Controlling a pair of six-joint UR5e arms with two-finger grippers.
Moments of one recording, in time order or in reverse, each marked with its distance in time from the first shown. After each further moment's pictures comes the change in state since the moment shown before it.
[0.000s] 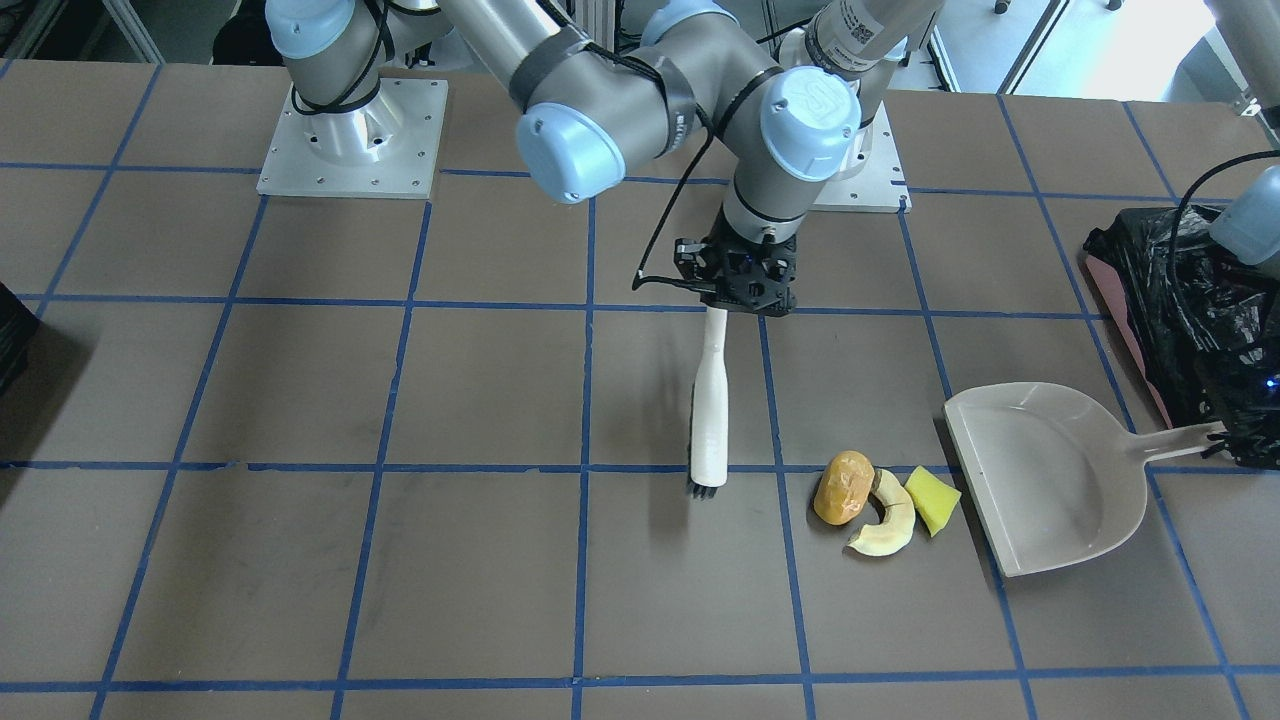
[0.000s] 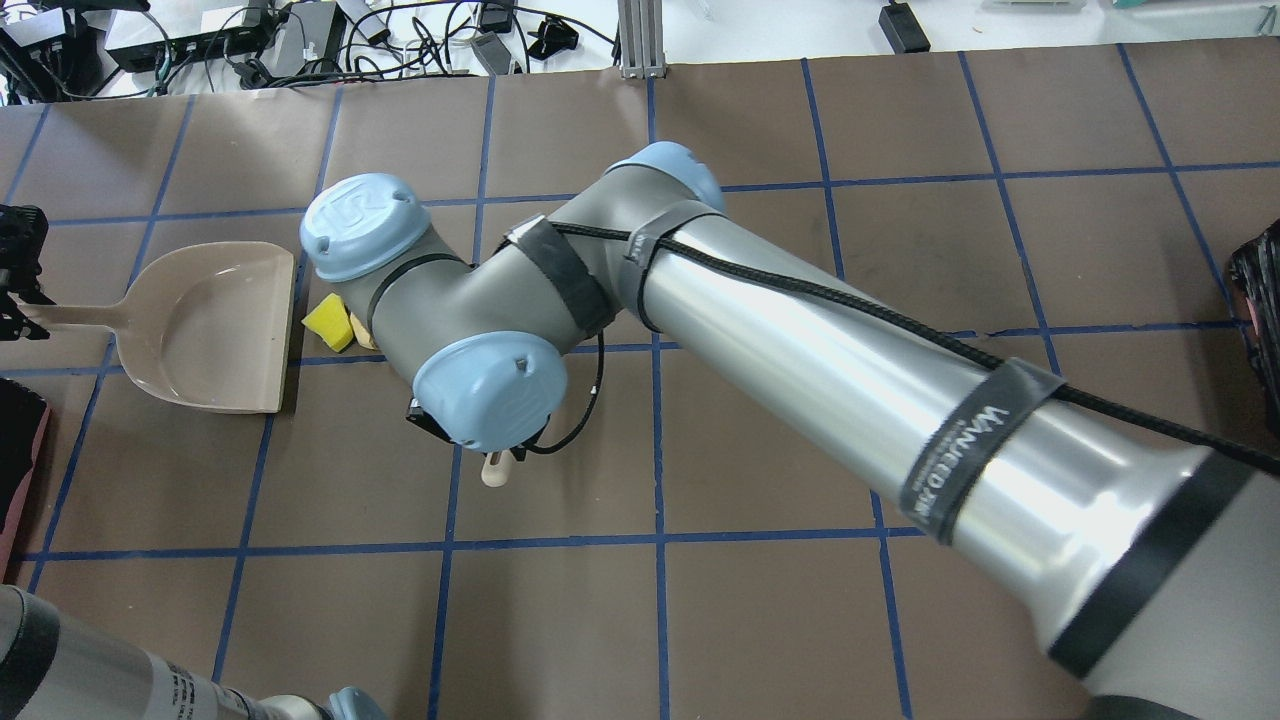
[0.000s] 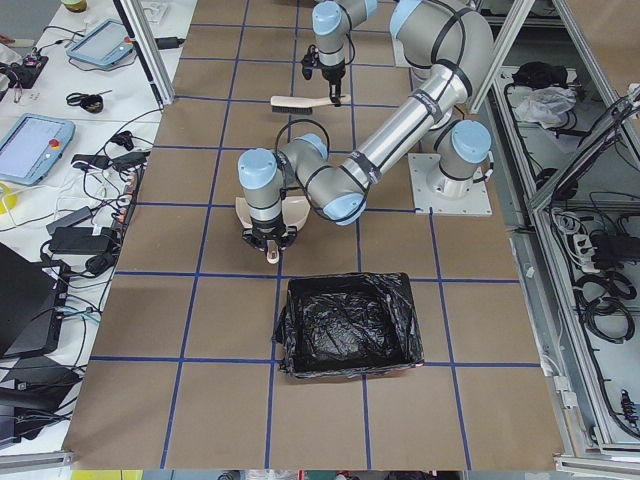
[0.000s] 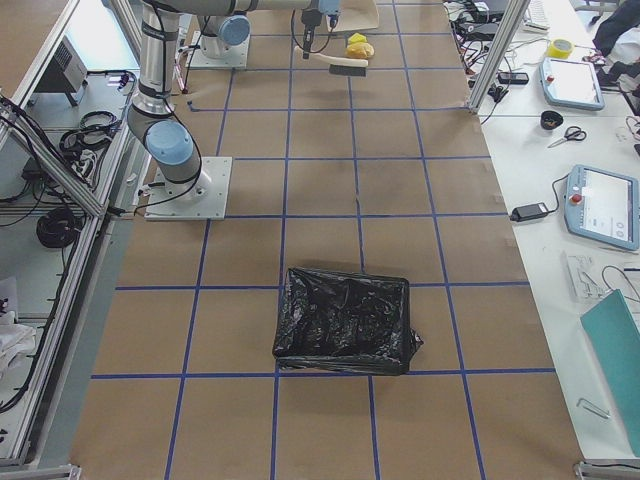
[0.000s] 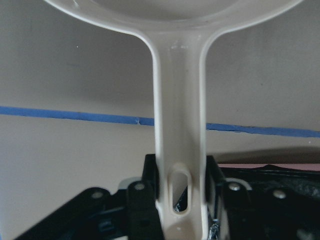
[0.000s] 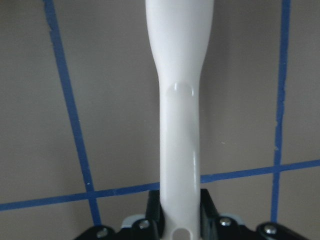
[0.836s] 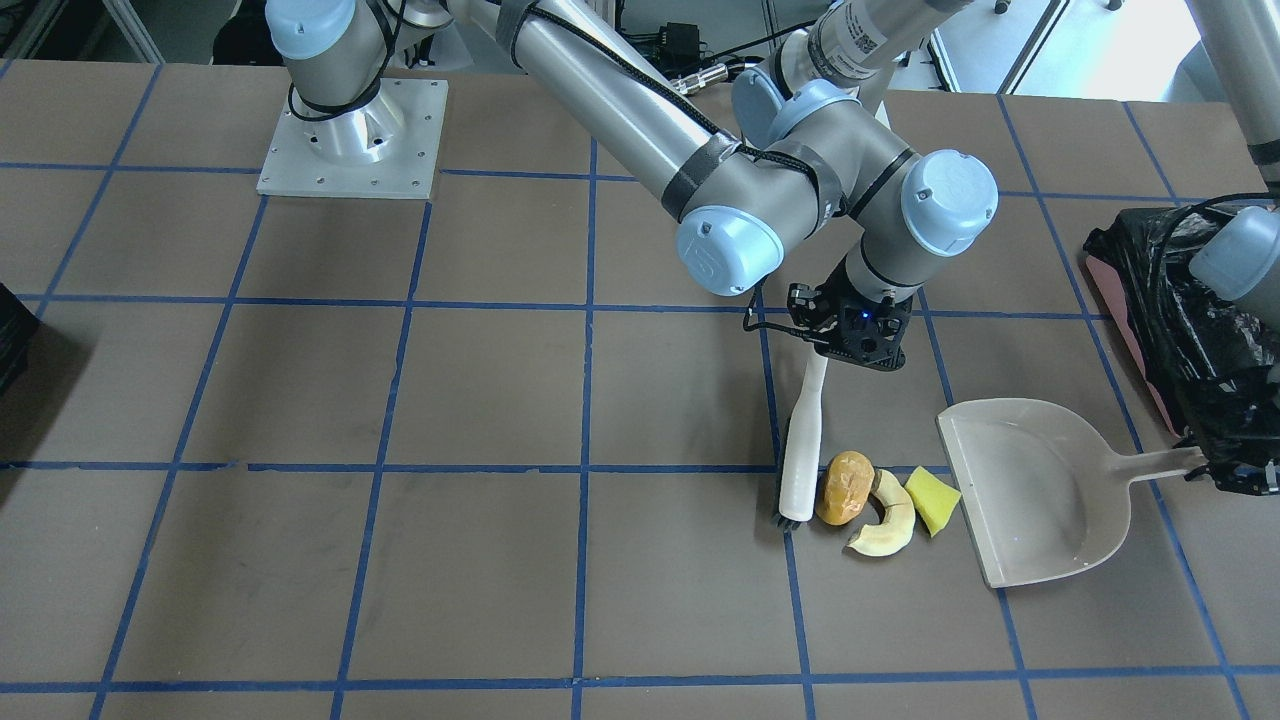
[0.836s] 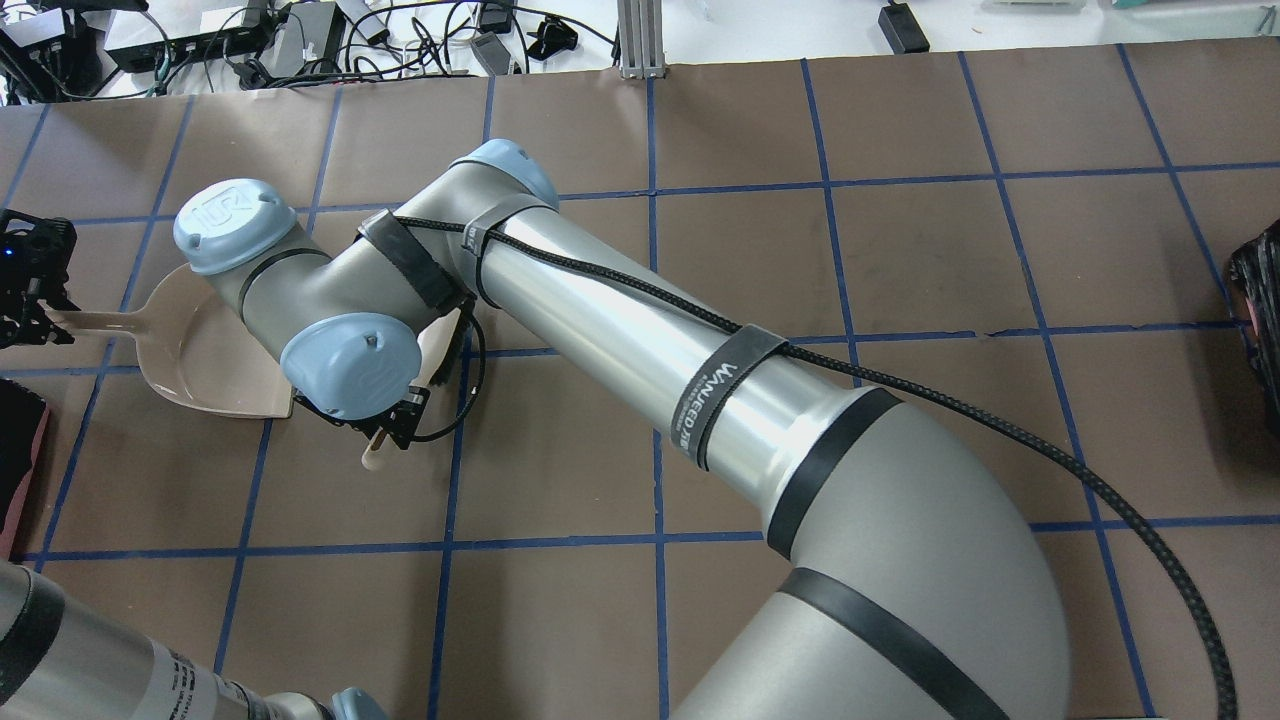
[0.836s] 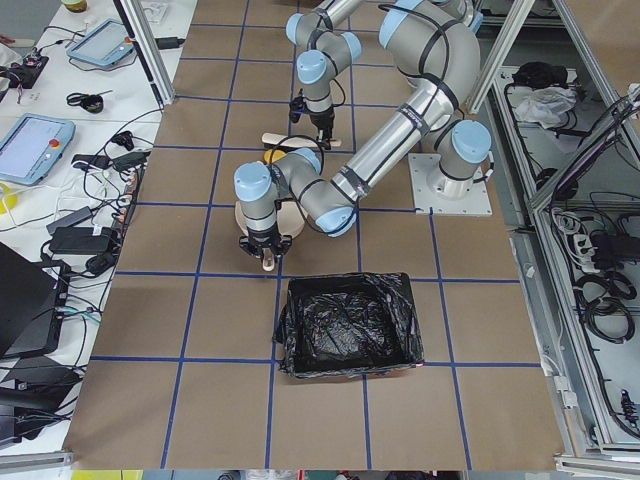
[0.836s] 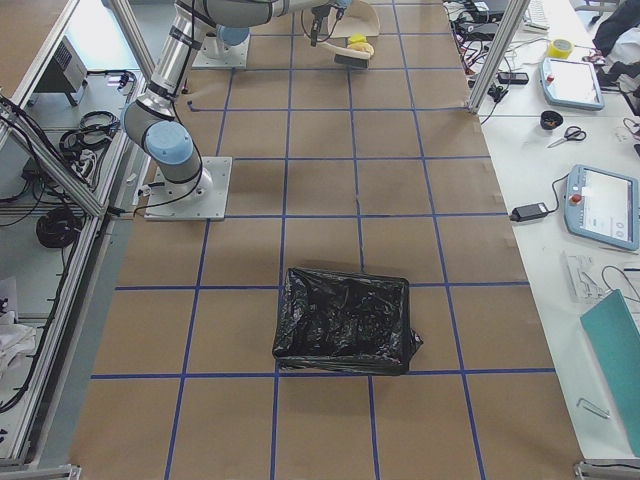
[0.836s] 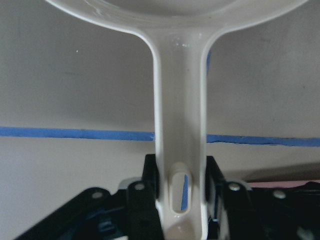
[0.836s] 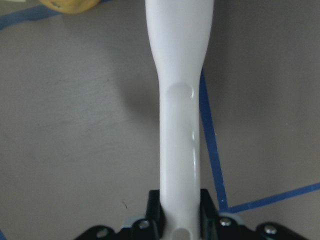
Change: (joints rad) left arm -0.015 -0.058 0.003 0.056 0.002 0.005; right arm 0.073 0.300 -0.403 0.106 0.058 0.235
